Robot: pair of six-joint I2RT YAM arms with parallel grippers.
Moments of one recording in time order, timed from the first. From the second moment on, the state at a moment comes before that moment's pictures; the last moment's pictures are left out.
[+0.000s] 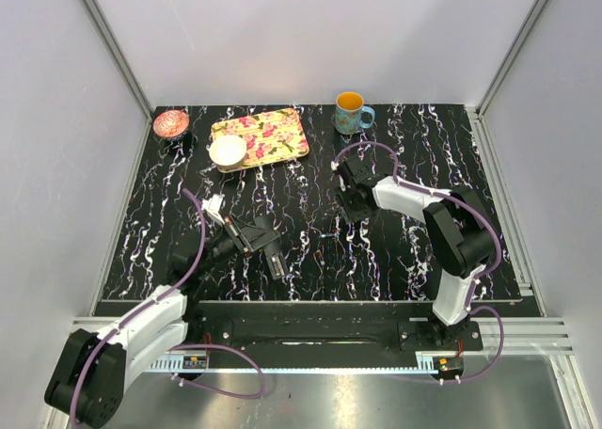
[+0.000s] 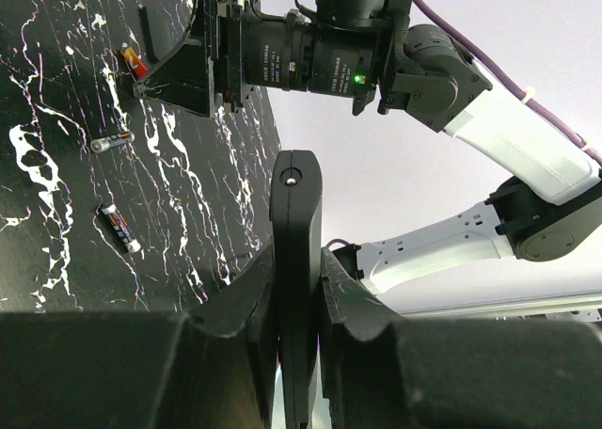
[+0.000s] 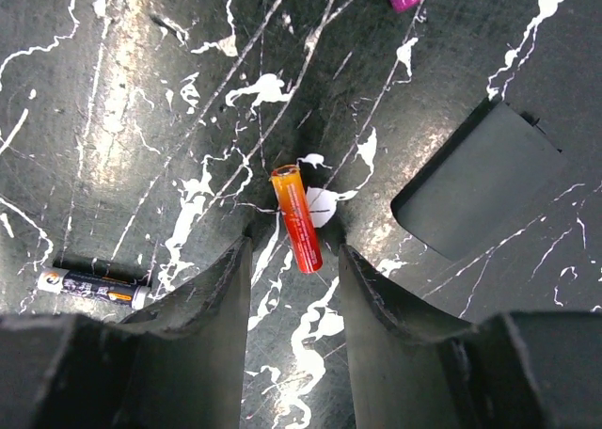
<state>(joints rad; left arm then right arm) -0.38 0.81 0.10 0.70 0.56 -1.25 0.56 1.85 1.17 -0.47 0.08 0.12</state>
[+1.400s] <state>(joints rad) -0.38 0.79 0.10 0.70 0.56 -1.25 0.56 1.51 1.14 -0.48 0.19 0.20</state>
